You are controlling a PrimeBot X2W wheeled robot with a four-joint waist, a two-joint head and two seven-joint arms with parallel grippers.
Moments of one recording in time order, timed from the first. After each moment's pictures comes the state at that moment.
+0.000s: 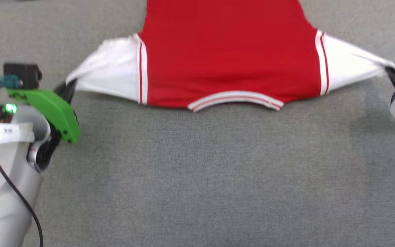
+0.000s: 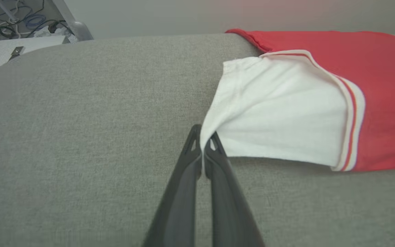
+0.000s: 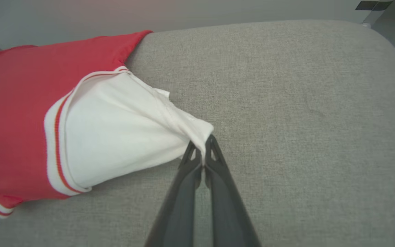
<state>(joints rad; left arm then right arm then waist) -0.68 0.50 -0.35 0.58 -0.65 -0.13 0.11 -0.74 -0.48 0.15 0.62 0.58 0.13 0.32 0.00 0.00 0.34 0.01</state>
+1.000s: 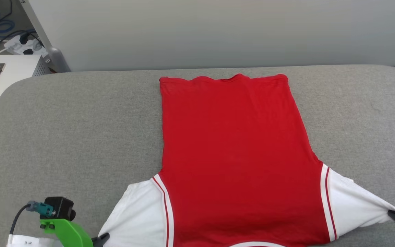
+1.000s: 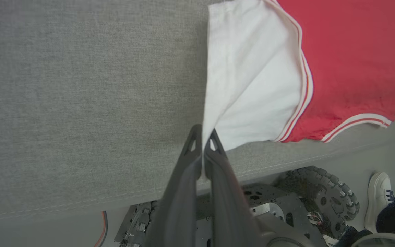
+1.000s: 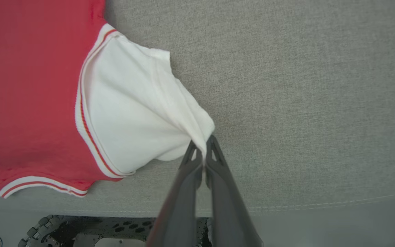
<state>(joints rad) 0.11 0.66 -0.33 -0.12 -0.96 0.11 0.56 0.02 -0.39 -0.23 0.00 0.56 0.13 0.92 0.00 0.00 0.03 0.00</state>
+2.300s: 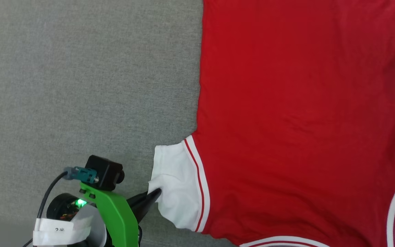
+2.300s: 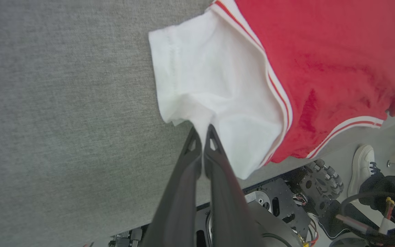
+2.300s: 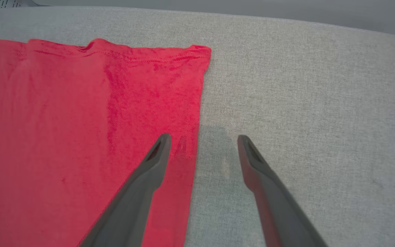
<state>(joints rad) -0.06 0.64 -0.45 -0.50 -0.84 0.15 0.64 -0.87 -0.49 -0.11 0.12 0.46 0.13 1.17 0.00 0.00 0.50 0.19</state>
